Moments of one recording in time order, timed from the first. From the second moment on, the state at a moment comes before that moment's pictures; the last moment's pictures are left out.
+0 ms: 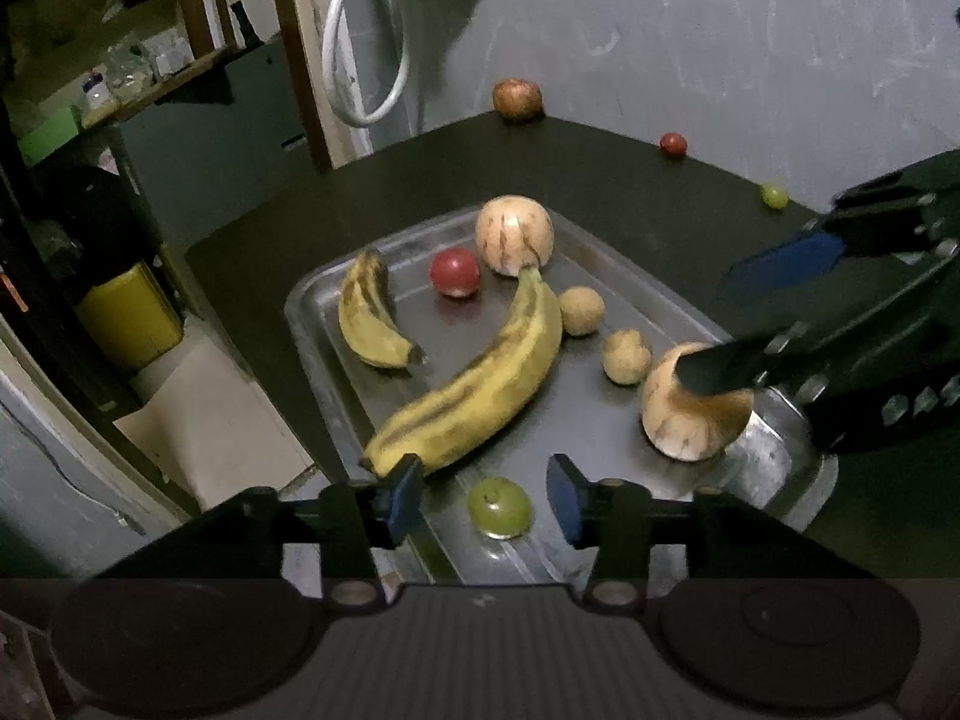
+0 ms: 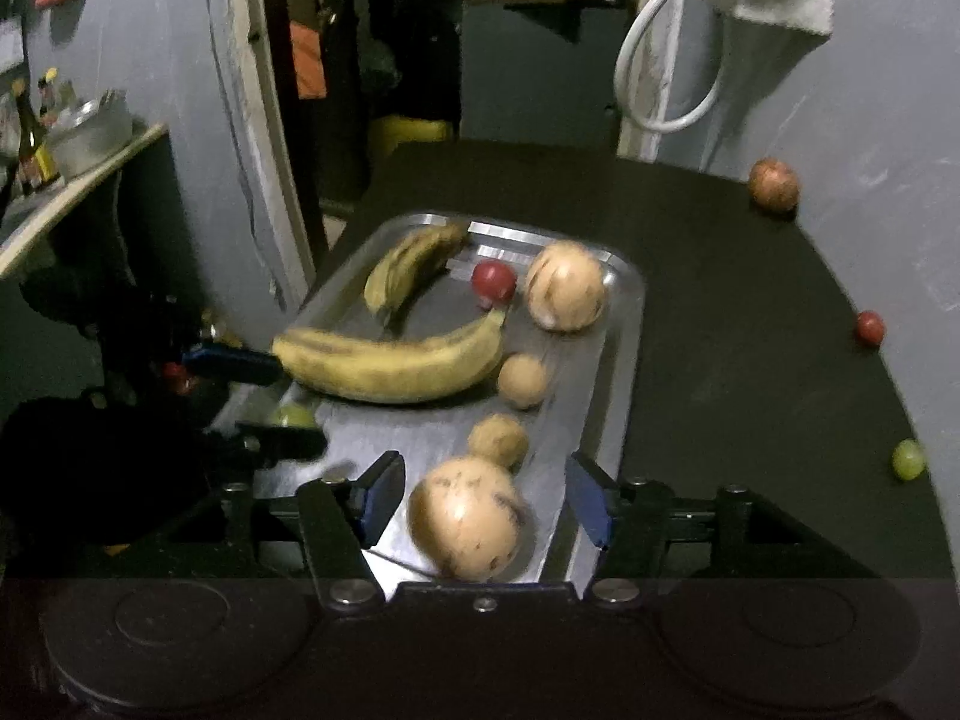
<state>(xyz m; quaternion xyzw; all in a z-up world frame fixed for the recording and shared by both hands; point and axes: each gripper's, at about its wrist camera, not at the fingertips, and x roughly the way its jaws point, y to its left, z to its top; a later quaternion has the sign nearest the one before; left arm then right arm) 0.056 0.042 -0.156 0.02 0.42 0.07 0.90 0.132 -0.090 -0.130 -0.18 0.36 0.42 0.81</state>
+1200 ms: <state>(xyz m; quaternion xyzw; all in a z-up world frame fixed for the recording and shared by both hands) 0.071 0.009 -0.052 0.05 0.35 0.05 0.93 0.125 -0.193 -0.020 0.04 0.25 0.36 0.90</state>
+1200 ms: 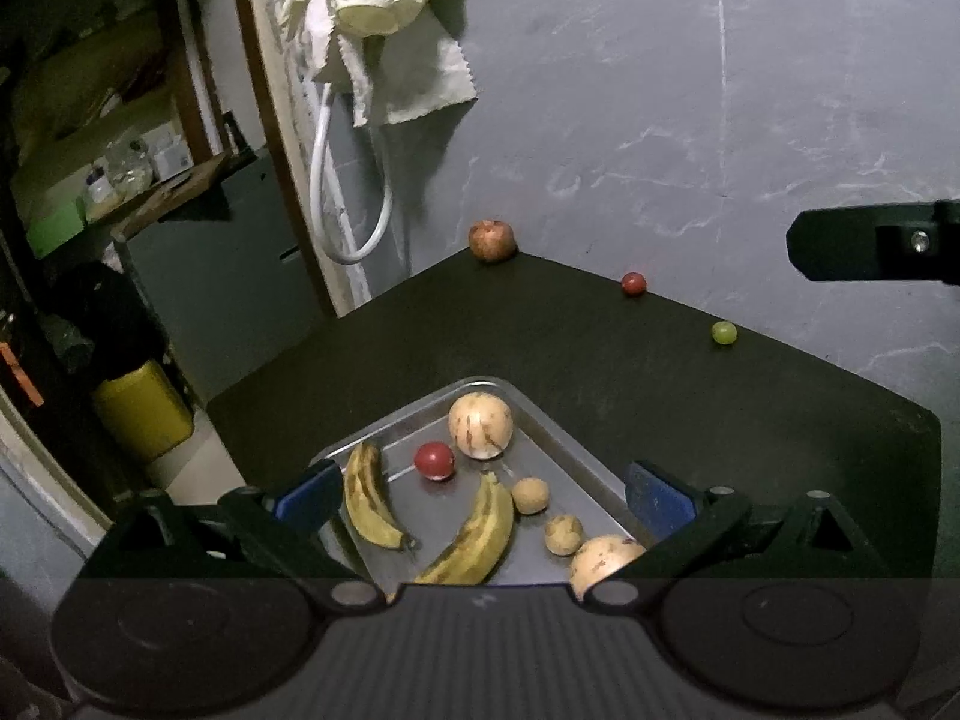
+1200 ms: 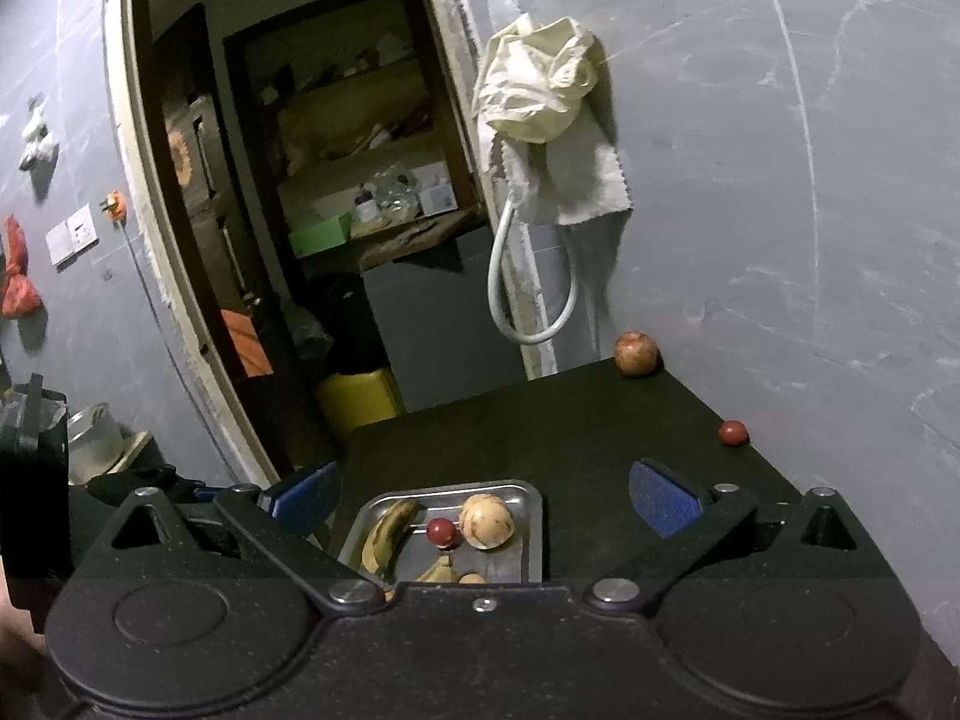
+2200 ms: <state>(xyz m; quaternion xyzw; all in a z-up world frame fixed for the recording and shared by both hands) 0.327 0.035 -0.107 0.08 0.34 -0.24 0.91 0.220 -0.181 -0.076 0.08 0.31 0.01 0.95</state>
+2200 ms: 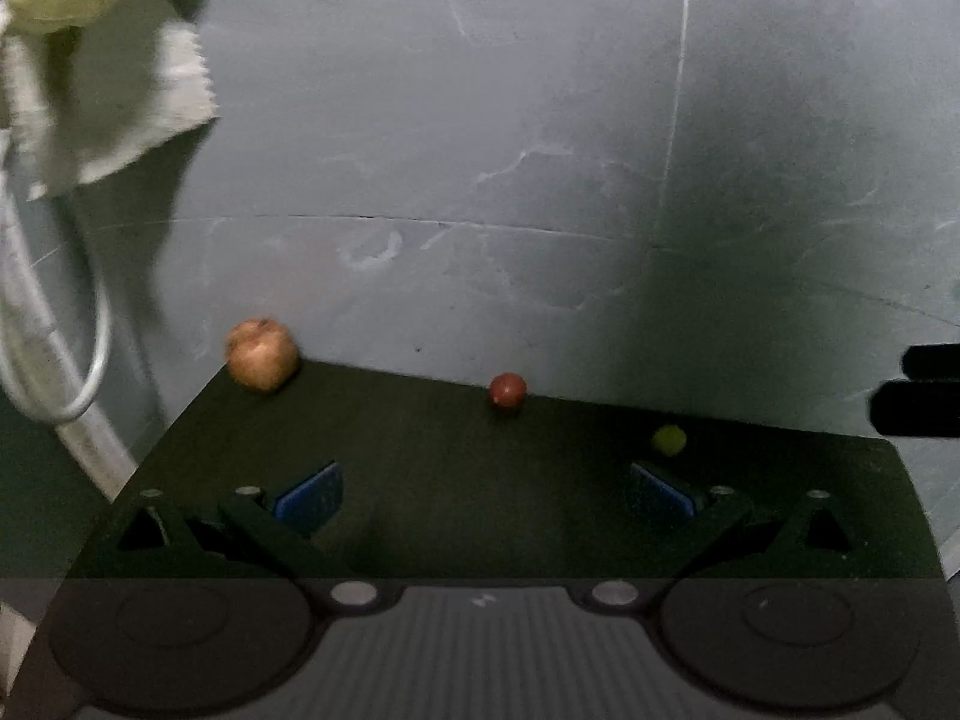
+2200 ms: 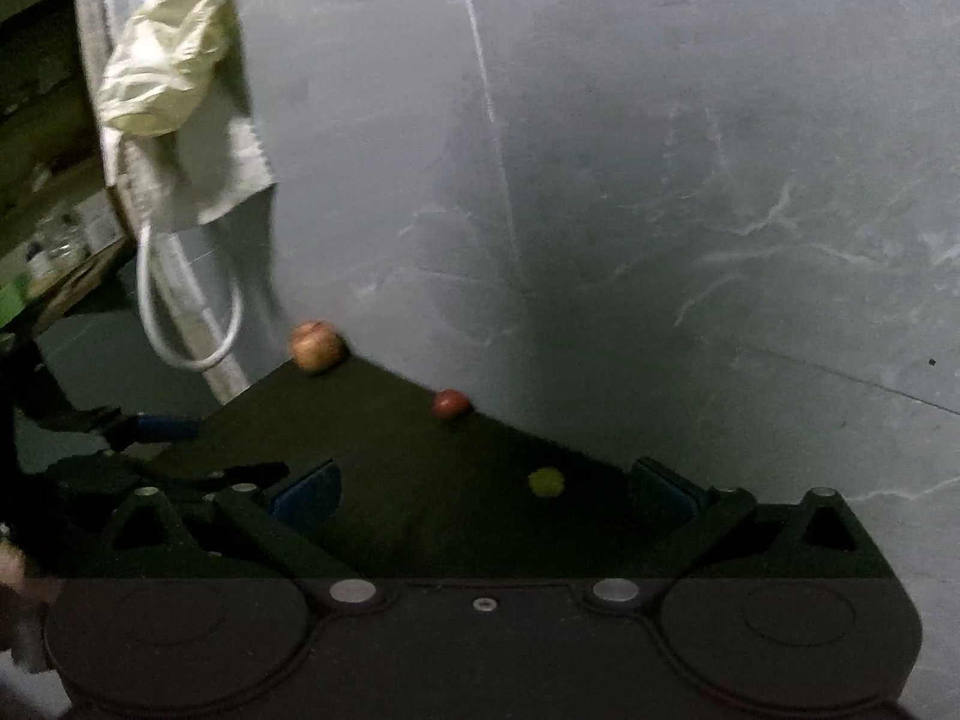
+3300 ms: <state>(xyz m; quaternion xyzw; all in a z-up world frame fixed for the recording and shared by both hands) 0.461 -0.045 -0.217 0.18 0.34 -0.35 0.85 0.332 -0.175 -0.186 0.08 0.39 -0.06 0.92</state>
